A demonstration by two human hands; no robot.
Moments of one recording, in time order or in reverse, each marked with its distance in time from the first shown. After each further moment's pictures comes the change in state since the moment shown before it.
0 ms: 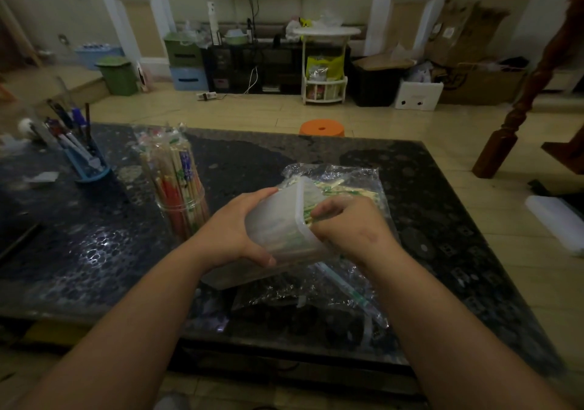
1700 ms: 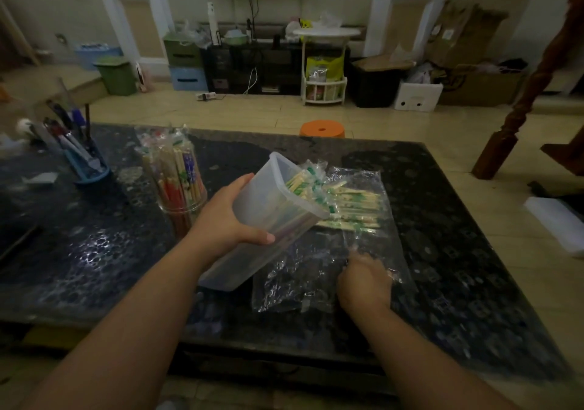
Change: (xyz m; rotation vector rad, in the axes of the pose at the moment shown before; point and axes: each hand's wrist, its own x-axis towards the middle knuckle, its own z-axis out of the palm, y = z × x) left_hand 0.004 -0.007 -0.008 -0.191 0.209 -0.113; right_hand 0.018 0.123 0.043 -0.873 0.178 0.059
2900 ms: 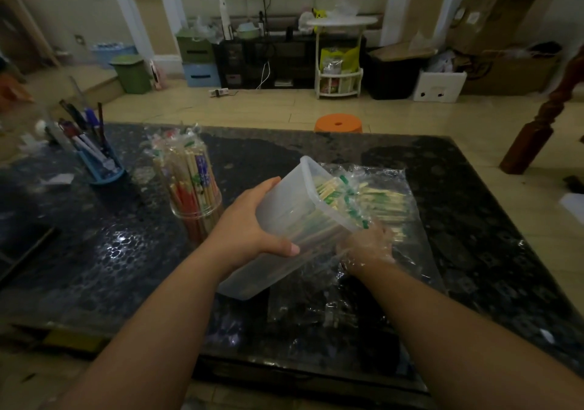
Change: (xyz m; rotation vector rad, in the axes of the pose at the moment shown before) left_hand 0.010 -0.005 0.001 0.038 -0.077 -0.028; right_hand 0.057 -0.040 -0.033 0.138 -0.144 -0.127
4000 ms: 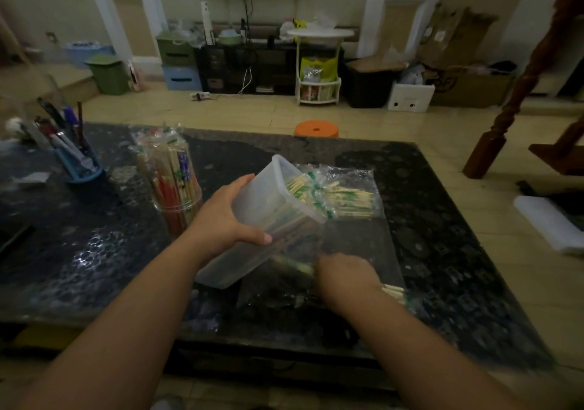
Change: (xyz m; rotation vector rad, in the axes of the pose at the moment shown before) left_hand -0.008 0.002 0.000 0.013 0.019 0.012; right_hand -0.083 0.000 -0.013 -0.437 -0.172 -0.210
